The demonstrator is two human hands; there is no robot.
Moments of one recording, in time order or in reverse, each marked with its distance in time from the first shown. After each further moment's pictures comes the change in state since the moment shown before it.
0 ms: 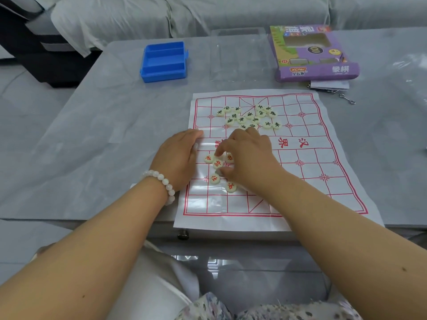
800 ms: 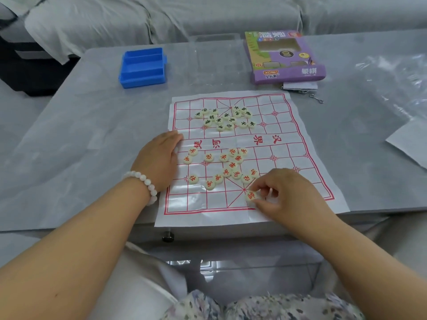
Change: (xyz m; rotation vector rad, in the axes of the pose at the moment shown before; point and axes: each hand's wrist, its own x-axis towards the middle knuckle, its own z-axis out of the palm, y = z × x) left_hand 0.005 0.000 0.003 0.076 -0.051 -0.019; right_hand -0.103 0.044 -0.029 0.163 -0.121 0.211
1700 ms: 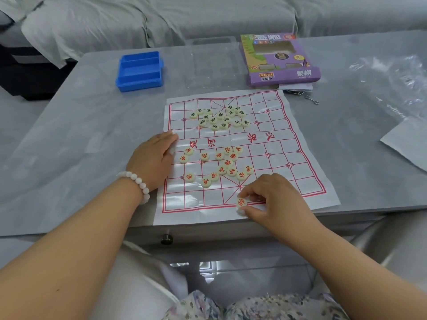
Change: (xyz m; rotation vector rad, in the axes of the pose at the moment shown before) left_hand 0.003 -0.005 -0.004 -0.024 -0.011 -0.003; right_hand -0.004 -0.004 0.015 0.043 -0.004 -0.026
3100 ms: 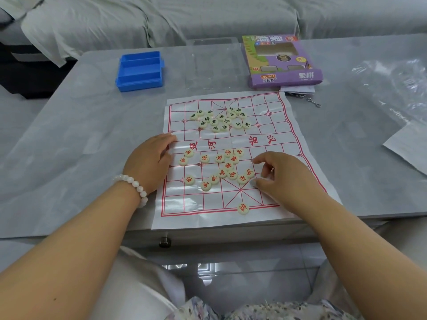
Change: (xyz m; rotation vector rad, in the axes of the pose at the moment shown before) left_hand -0.001 0.000 -0.002 -0.085 0.032 -0.033; right_hand 0.042 0.017 -0.021 0.062 0.099 0.167
